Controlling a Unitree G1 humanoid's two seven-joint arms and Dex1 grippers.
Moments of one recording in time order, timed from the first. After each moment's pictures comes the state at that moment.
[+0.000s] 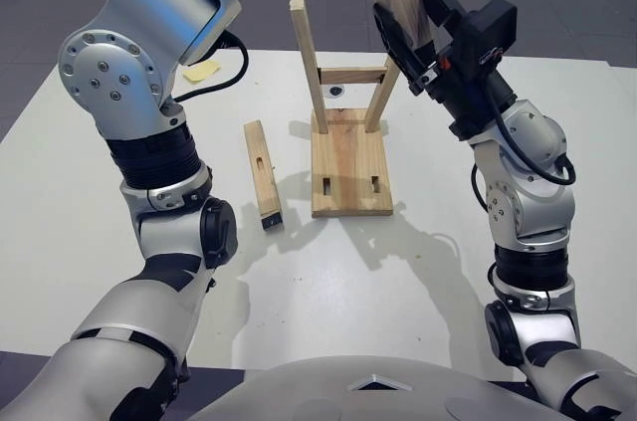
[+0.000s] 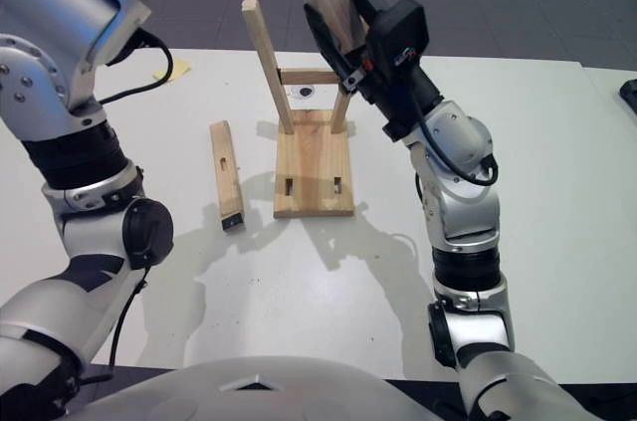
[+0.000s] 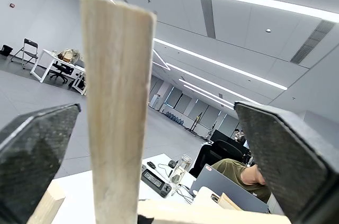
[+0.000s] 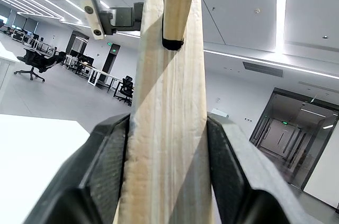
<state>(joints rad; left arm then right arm) -1.03 0.17 0.29 -0.09 -1.37 0.88 0.15 -0.45 -0.32 0.04 -0.34 0.20 0.17 0.46</state>
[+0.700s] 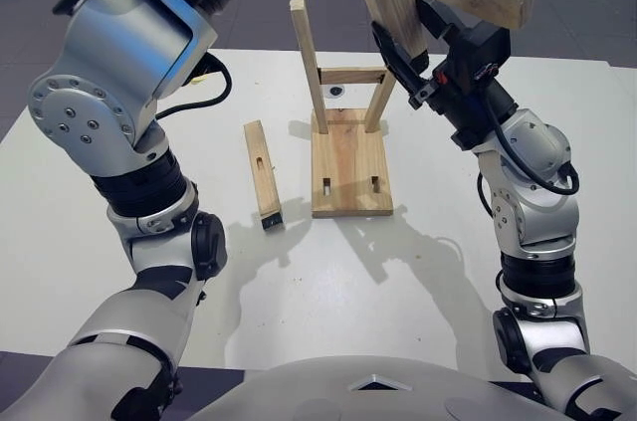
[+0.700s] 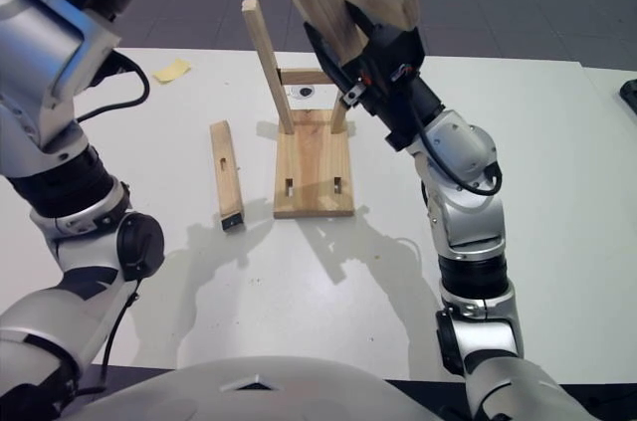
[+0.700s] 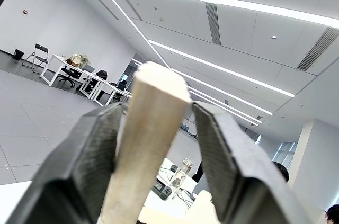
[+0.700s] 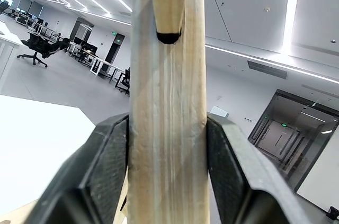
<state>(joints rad) -0.92 0.23 0.27 -0.32 -1.57 0.84 0.36 -0.42 -0.35 0.05 -0.37 0.18 0.17 0.47</state>
